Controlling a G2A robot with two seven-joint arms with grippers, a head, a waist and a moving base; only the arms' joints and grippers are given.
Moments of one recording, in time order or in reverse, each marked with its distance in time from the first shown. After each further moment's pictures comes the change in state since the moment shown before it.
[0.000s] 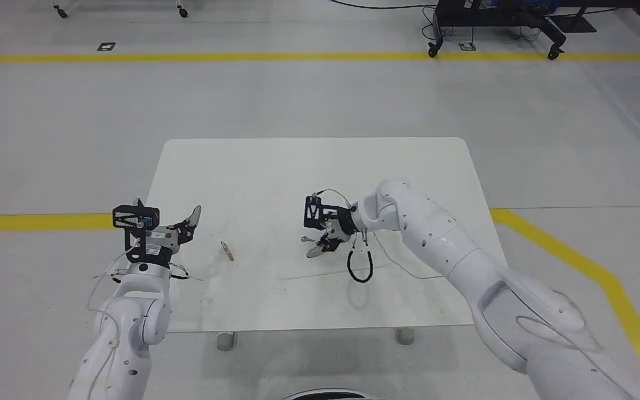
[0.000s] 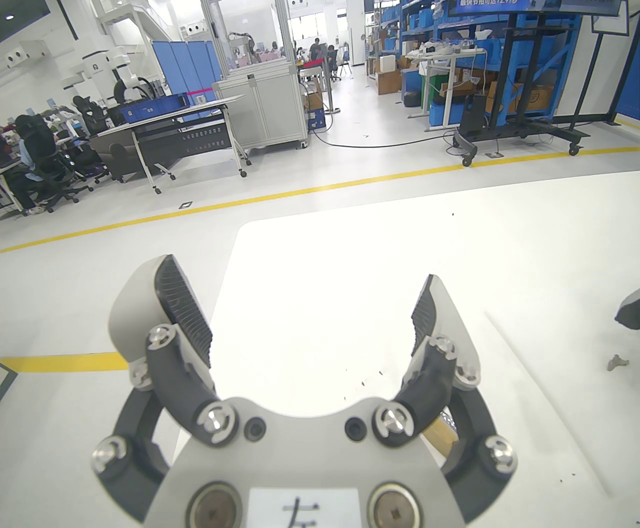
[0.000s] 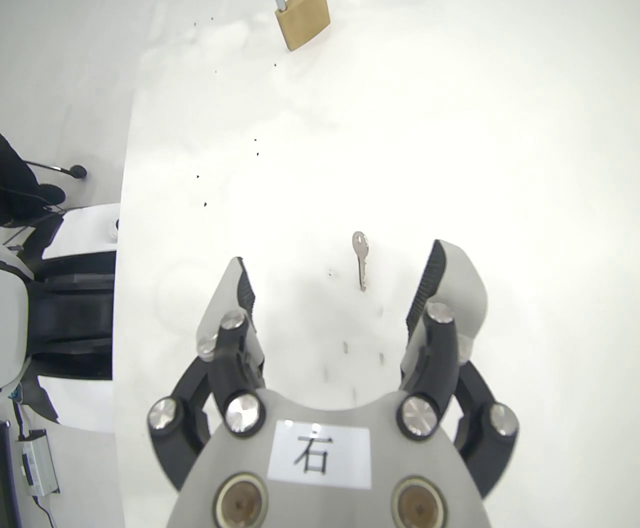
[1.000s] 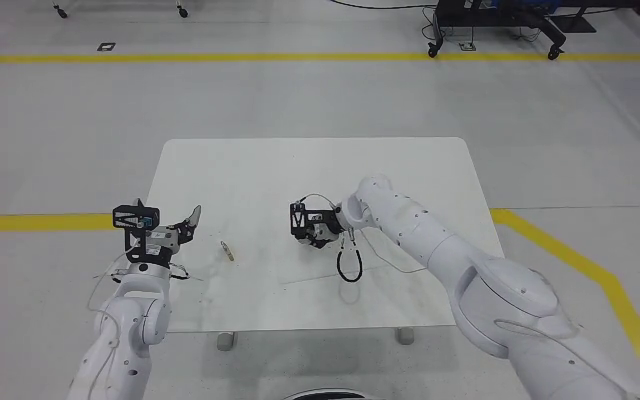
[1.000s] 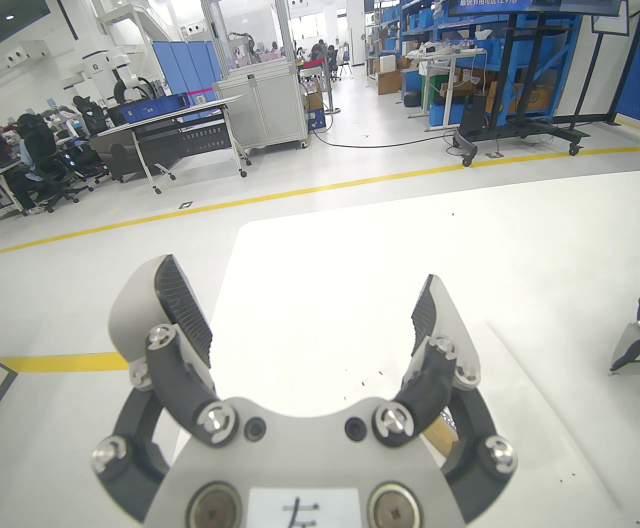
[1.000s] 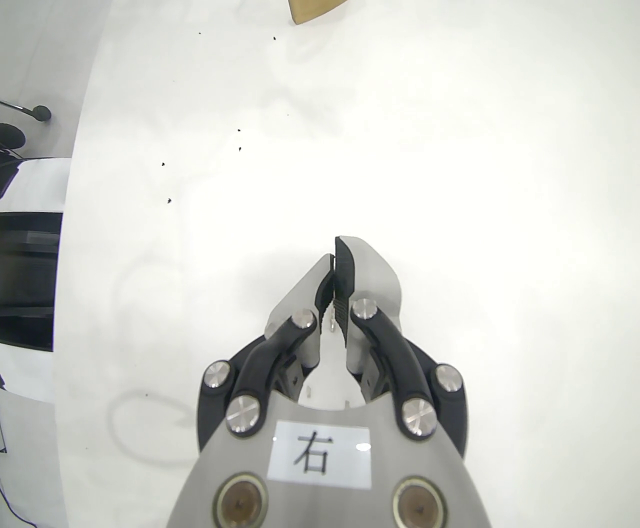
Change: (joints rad) left arm 0.000 0.000 0.000 0.000 0.000 0.000 0.000; right arm 0.110 -0.120 -0.184 0.221 -0.223 0.000 -0.318
